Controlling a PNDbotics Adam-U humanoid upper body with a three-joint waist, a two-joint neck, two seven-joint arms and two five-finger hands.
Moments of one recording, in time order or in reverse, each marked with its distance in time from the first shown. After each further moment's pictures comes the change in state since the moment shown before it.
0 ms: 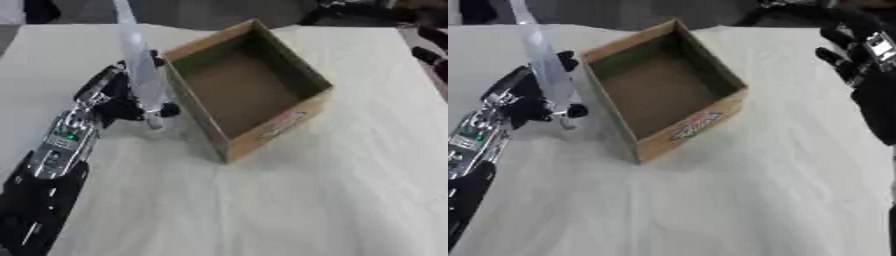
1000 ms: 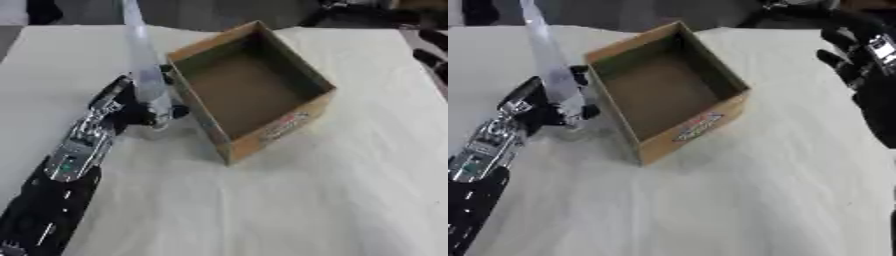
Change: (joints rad) left arm -0.009 -0.026 -0.006 0.062 0.000 -0.026 0.046; right arm -0.006 0.008 0.003 0.000 0.000 0.003 0.005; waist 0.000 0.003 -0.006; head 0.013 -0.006
